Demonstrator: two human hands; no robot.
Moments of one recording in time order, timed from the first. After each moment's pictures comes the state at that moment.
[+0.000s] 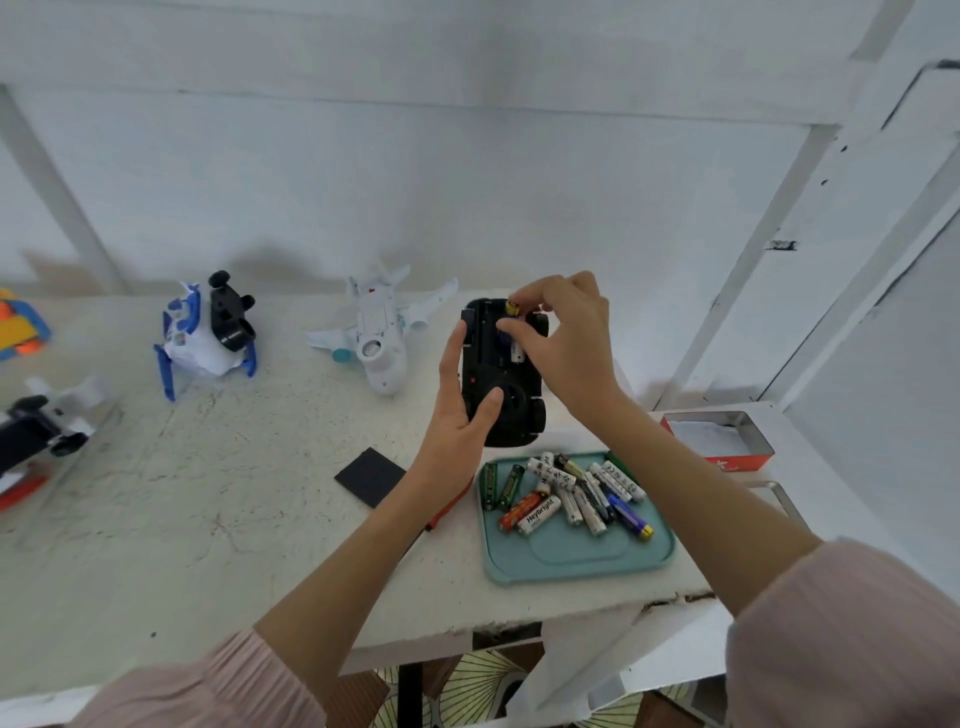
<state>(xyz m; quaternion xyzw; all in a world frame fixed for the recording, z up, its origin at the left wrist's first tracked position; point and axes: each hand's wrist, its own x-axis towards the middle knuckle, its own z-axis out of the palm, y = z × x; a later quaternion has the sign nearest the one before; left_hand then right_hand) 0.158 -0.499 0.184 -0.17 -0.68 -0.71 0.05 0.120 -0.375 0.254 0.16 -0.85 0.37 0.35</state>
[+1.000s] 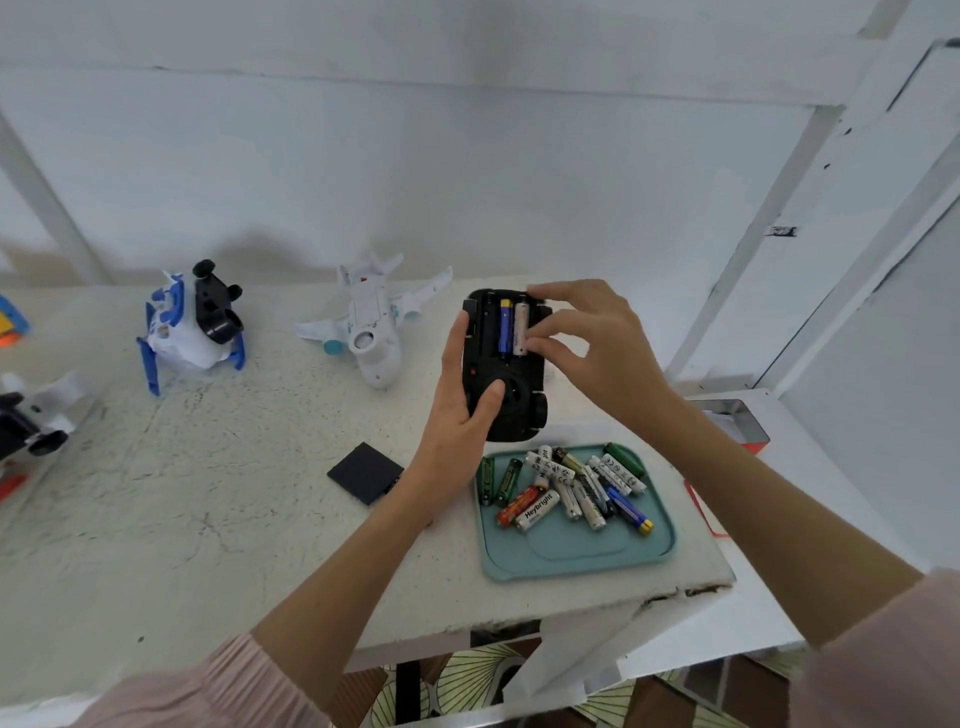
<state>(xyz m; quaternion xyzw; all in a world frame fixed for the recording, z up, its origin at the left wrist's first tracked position) 0.151 -0.498 0.174 -0.18 -0.70 -0.69 0.07 0.127 -0.336 0.250 0.26 -0.89 0.24 0.29</state>
